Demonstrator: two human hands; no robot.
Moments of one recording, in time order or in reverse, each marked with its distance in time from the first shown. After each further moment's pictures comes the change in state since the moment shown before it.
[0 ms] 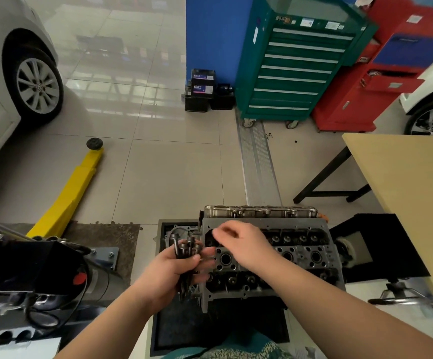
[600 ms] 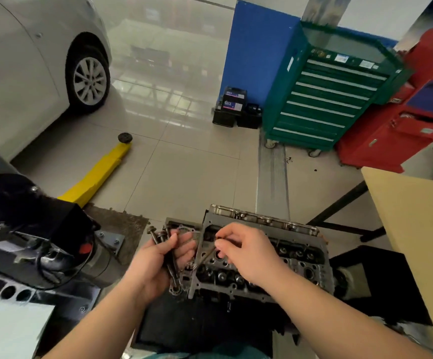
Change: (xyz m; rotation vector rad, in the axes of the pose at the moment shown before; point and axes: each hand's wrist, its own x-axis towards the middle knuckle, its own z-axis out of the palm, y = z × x) left_hand -0.014 -0.029 0.012 -0.455 0.311 0.211; right_hand -0.045 -0.002 -0.023 0.127 -0.104 -0.238
